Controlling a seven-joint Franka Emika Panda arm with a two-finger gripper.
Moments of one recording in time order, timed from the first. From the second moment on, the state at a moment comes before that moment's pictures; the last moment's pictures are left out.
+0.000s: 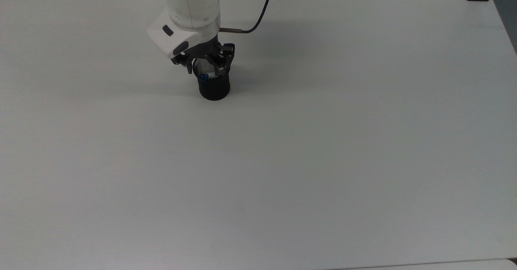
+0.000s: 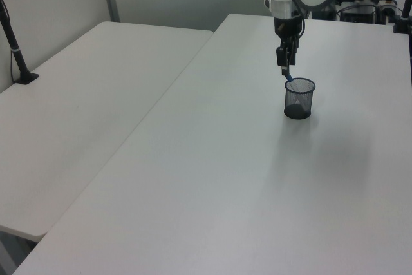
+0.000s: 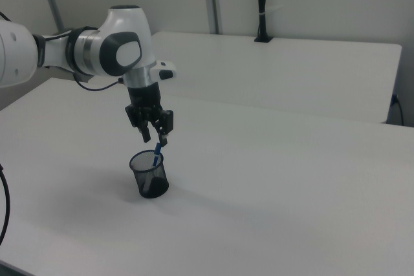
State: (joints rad) arm 0.06 0.21 -0.05 -1.78 -0.06 1.92 0.05
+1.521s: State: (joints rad) arm 0.06 0.17 -0.05 -1.69 -0.06 1.85 0.05
